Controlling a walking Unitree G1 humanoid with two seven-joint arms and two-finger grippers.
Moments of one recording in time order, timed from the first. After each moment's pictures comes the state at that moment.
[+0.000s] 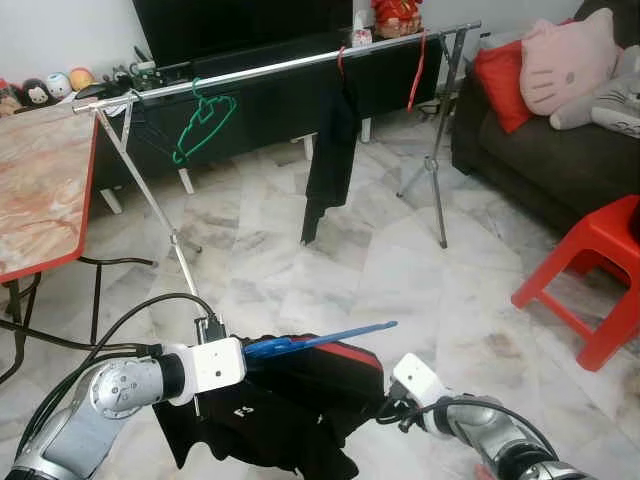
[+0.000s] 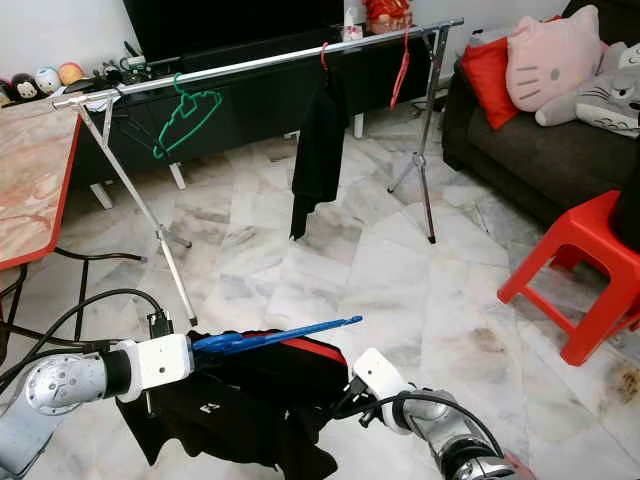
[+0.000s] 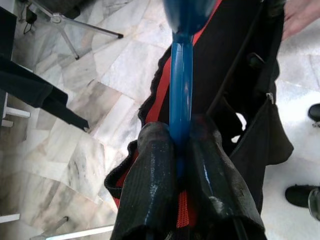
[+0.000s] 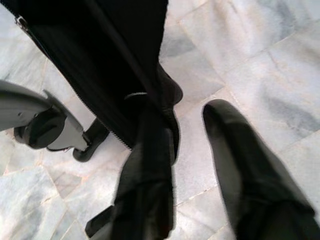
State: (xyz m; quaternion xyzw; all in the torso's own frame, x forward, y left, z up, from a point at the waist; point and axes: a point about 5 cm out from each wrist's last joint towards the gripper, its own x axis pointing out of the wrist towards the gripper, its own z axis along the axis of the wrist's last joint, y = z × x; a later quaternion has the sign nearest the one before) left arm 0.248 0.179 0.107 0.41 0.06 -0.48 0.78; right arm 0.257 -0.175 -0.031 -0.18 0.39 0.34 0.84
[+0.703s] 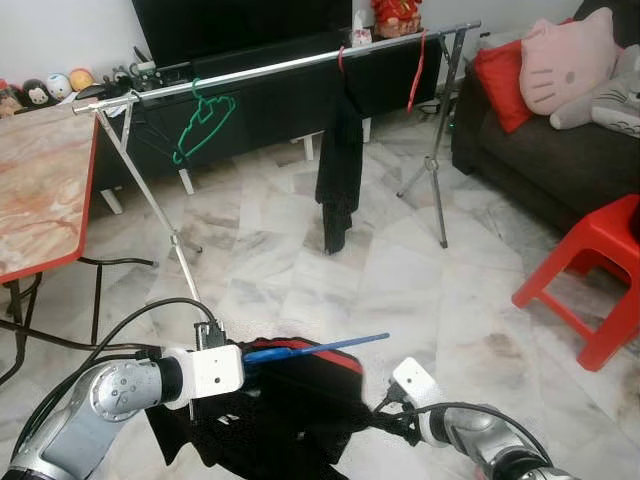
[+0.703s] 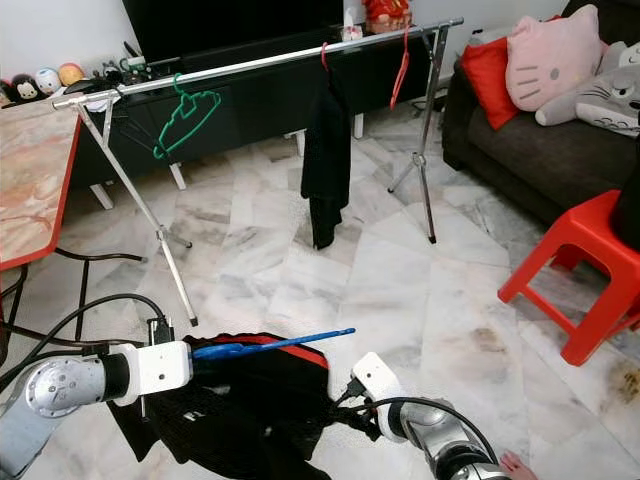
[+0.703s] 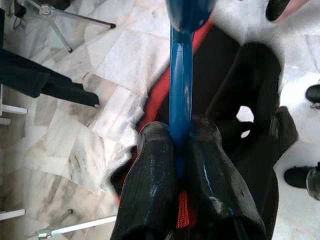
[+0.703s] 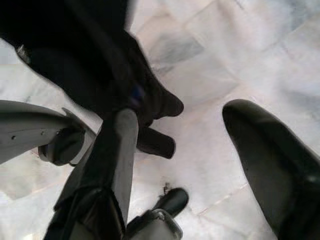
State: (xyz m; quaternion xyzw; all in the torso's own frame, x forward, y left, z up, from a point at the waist) left arm 0.247 0.183 0.103 0.43 0.07 -0.48 0.76; right arm 0.252 -0.171 -0.034 -0.11 0.40 0.33 0.84
